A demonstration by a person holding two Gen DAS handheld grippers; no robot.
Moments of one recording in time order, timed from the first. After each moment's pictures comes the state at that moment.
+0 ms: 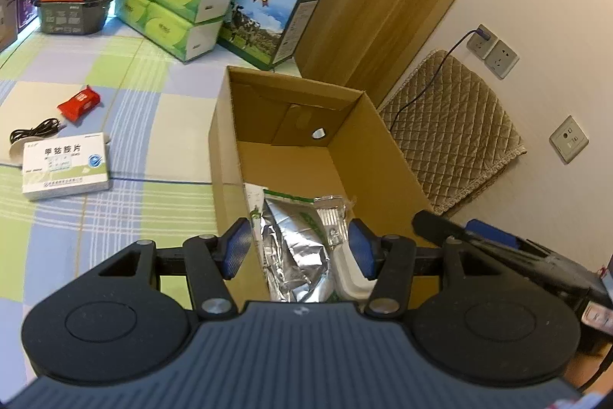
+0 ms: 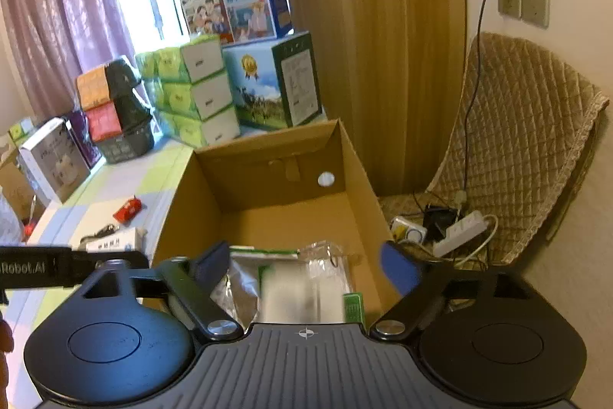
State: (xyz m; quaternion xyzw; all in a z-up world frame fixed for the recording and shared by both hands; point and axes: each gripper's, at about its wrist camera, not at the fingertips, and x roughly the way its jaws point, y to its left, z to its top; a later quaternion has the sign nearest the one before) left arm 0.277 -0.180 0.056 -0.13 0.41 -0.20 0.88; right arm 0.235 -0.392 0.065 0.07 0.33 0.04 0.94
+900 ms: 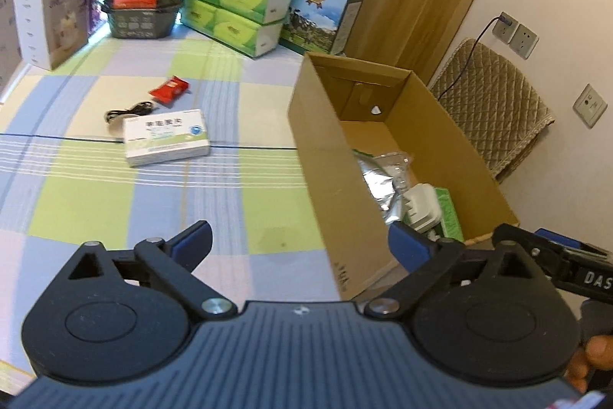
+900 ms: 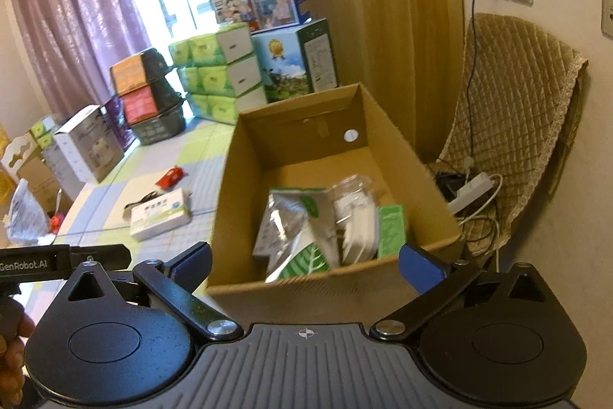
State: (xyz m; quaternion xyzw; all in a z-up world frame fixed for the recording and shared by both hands) left arm 0.187 -0.102 0.055 -0.07 0.40 -0.14 0.90; right arm 0.128 -0.350 0.072 0.10 0.34 0.05 0.93
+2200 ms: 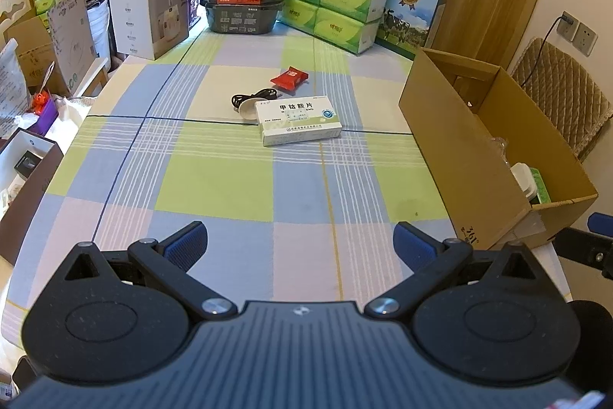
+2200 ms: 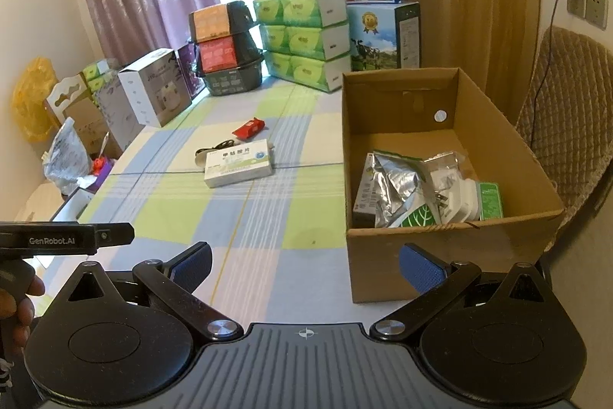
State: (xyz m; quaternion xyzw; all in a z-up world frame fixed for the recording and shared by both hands) left arm 0.155 0.006 0.041 -0.04 0.40 -0.05 0.91; right arm 0.108 -0.253 0.062 0.04 0.36 0.14 0.92
